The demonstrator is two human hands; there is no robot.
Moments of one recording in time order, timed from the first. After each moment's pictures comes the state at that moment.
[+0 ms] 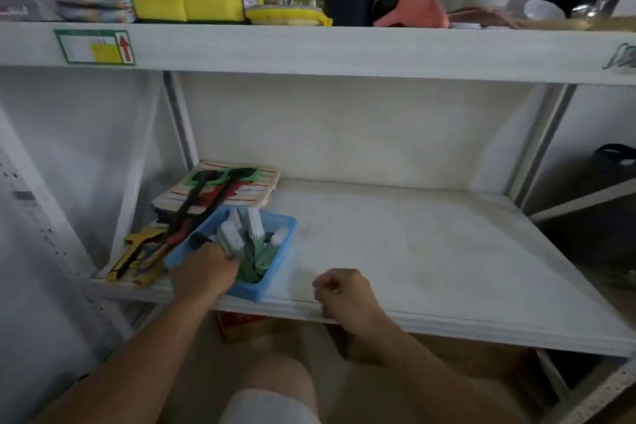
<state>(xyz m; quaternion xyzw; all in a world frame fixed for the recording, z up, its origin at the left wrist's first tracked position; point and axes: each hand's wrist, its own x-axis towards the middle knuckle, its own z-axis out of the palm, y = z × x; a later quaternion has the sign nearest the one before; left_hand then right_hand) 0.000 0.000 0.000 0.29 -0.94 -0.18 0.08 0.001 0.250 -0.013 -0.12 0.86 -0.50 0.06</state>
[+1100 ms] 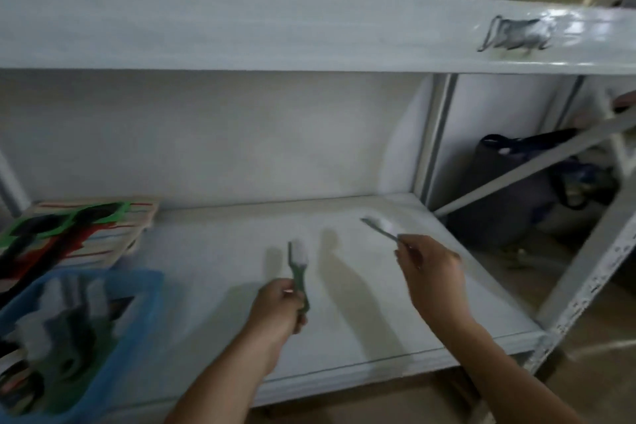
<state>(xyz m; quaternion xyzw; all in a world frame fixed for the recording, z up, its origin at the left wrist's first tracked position) -0.098 0.279 -0.013 0.11 -0.73 -0.67 -0.08 -0.088 0.507 0.015 0.01 0.89 -0.29 -0.36</state>
